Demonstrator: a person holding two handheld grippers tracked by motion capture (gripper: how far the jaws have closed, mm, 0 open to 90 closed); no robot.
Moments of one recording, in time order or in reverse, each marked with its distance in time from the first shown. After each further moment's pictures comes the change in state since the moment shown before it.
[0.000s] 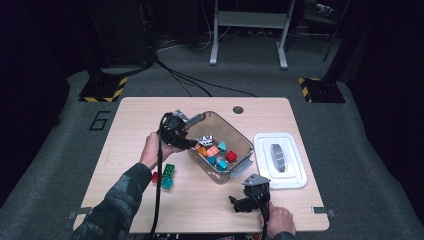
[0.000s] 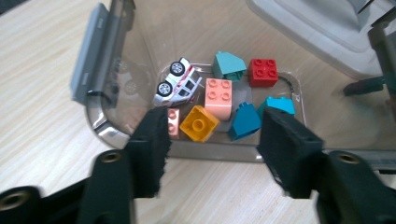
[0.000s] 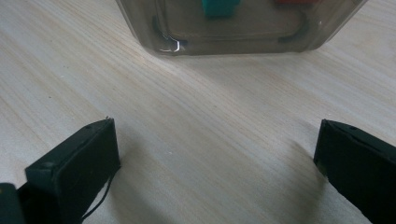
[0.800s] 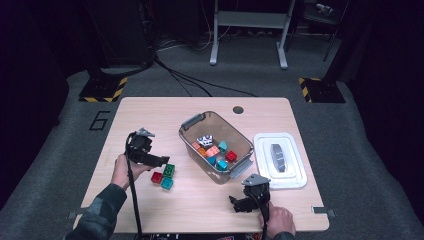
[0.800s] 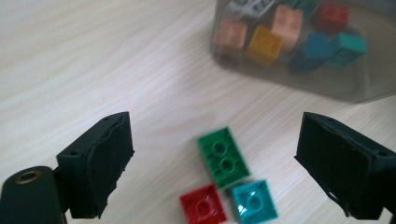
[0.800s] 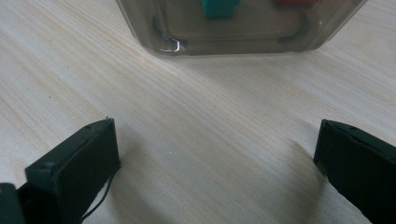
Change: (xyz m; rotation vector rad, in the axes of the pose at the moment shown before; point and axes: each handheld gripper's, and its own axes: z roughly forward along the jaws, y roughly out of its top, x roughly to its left) left arm 0.042 -0.102 -0.020 0.017 0.089 -0.186; right arm 0.000 0.000 0.000 0.002 0.002 -0.007
